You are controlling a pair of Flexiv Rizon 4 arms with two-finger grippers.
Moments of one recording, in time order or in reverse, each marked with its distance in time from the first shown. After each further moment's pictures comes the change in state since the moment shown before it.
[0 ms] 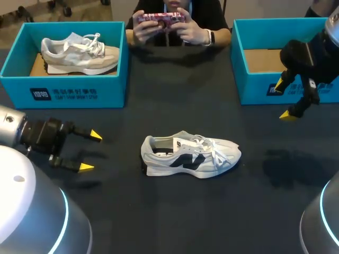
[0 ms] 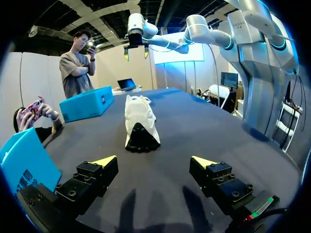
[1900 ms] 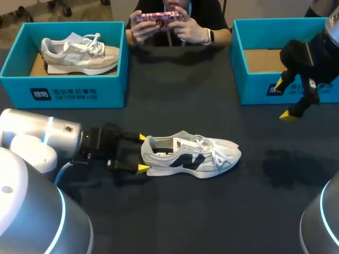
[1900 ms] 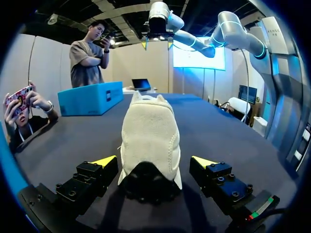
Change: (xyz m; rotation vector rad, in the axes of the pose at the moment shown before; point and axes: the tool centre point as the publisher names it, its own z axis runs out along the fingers) left arm -0.027 -0.029 0.143 0.043 -0.096 -0.148; right arm 0.000 0.000 0.000 0.000 0.000 0.000
